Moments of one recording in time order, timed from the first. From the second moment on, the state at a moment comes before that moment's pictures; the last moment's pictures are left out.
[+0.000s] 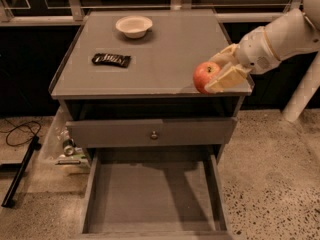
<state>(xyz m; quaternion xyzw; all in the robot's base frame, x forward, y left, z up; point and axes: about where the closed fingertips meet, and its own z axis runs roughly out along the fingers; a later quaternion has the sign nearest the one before) 0.587 -0.158 0.901 -0.59 0.71 0.17 0.35</state>
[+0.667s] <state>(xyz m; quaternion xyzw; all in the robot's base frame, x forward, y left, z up) 0.530 -0.162 0.863 -0.59 0.72 0.19 0.32</state>
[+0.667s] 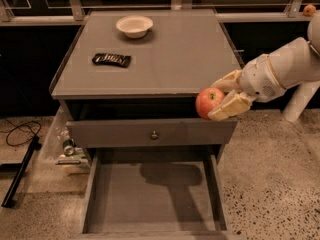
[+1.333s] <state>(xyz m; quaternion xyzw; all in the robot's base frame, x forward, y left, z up) 0.519 -0.168 0.820 -0.59 0.73 0.18 0.30</state>
